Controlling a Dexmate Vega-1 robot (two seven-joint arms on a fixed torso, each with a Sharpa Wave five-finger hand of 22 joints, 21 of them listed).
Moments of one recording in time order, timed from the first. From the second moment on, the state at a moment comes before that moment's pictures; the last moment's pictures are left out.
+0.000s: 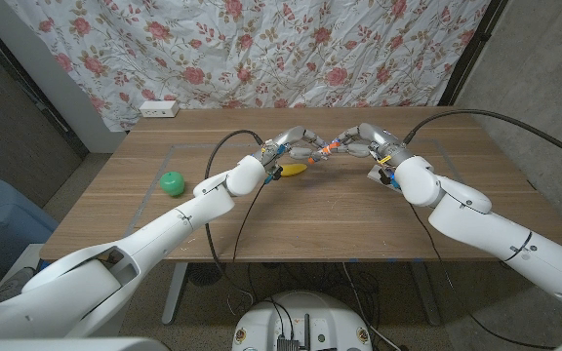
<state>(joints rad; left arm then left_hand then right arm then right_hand) 0.59 0.49 0.76 -1.43 0.23 -0.22 0.12 0.91 -0.02 0.36 -0.18 0.19 1.08 -0.14 0.19 0.18 1.15 -0.20 0.19 0.18 0.50 -0.05 0.18 0.16 0.19 -0.04 0.18 0.16 -0.91 -0.88 -0.55 -2.13 -0.23 -0.46 -0.13 0.94 0.03 0.22 -0.15 0.20 0.91 -0.22 0.32 0.19 0.99 -0.22 0.19 0.20 0.50 -0.05 0.37 0.23 0.44 -0.02 0.19 0.16</state>
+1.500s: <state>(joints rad) 0.60 0.49 0.75 -1.45 0.23 -0.20 0.13 0.92 -0.02 0.36 -0.18 0.19 1.07 -0.13 0.19 0.18 1.15 -0.20 0.18 0.18 0.50 -0.05 0.18 0.16 0.19 -0.04 0.18 0.16 -0.88 -0.95 -0.52 -2.08 -0.16 -0.36 -0.02 0.74 -0.09 0.10 -0.09 0.31 0.44 -0.20 0.18 0.18 0.52 -0.17 0.18 0.20 0.24 -0.01 0.25 0.23 0.29 0.09 0.18 0.17</state>
